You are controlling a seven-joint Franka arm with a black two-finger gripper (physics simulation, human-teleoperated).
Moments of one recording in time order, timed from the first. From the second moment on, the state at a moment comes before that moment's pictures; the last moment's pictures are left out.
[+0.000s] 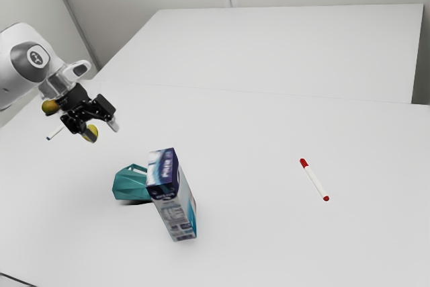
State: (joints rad) arm 0.39 -0.07 -0.03 -2.07 -0.38 1.83 0.28
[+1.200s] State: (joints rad) arm 0.48 0.14 -0.03 -2.32 -0.98 2.00 0.88
